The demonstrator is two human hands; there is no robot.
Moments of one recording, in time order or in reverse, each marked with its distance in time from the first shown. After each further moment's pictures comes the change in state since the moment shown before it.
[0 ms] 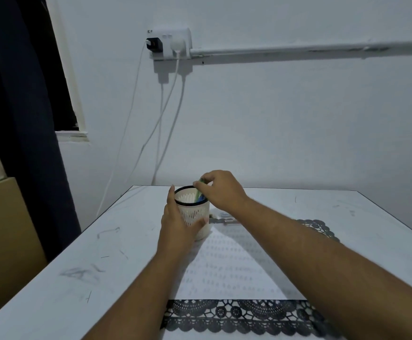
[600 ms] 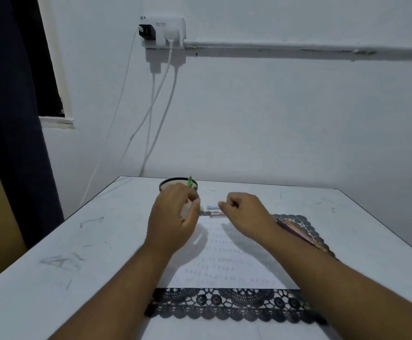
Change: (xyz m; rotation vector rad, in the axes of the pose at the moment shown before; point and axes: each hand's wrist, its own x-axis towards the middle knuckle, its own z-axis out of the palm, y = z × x) left_hand -0.024 0.055 -0.014 0.147 0.133 0.676; right_hand -0.079 0.061 -0.034 -0.037 0.008 0.079
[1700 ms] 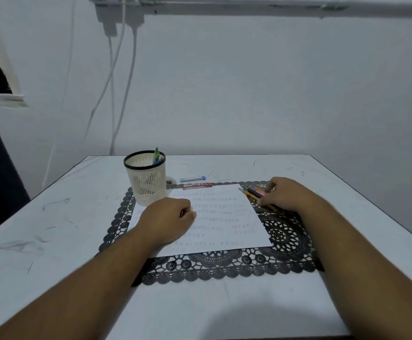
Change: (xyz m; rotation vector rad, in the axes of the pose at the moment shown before) left_hand -0.037 0.022 0.040 0.222 -0.777 -0.305; right_hand -0.047 0.101 -0.102 -0.233 -0.187 0.532
